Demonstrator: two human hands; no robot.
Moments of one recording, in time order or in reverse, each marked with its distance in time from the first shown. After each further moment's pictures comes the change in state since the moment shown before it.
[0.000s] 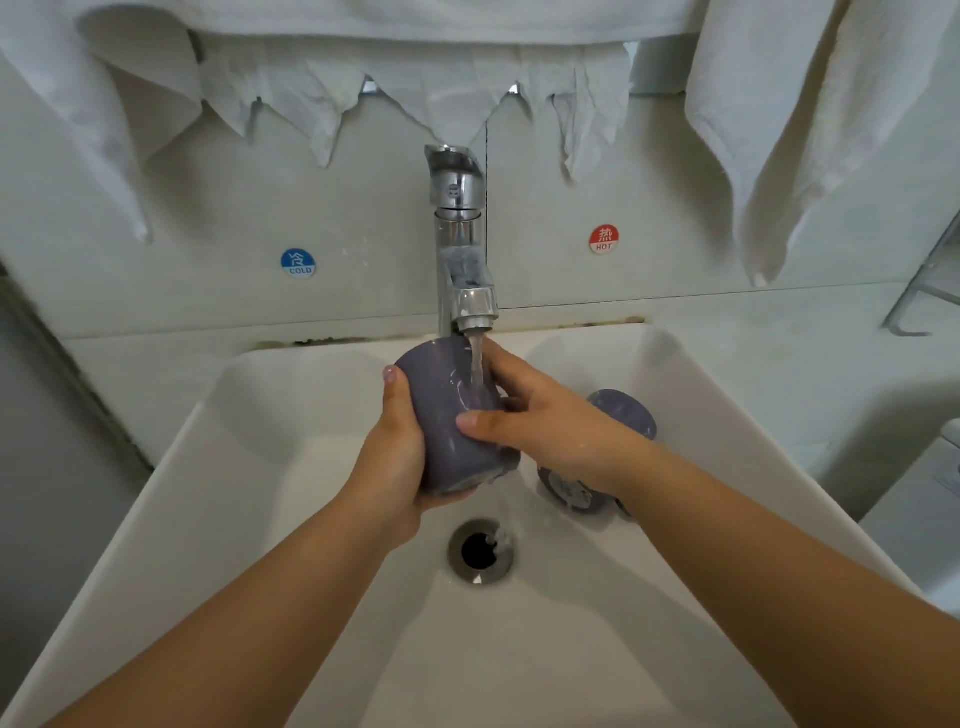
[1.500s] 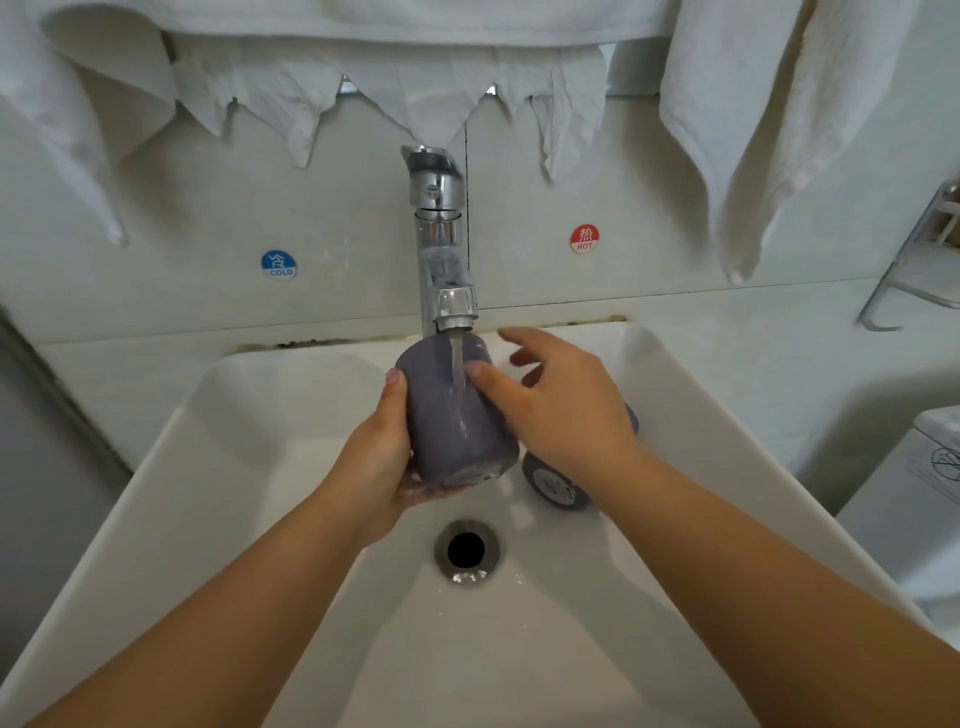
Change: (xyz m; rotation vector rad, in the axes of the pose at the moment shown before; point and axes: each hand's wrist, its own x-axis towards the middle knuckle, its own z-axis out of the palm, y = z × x) left_hand 0.002 -0.001 -0.005 -0.023 -0.072 -0.031; right_hand -0.020 -0.023 -0.002 -0.499 0.580 0.025
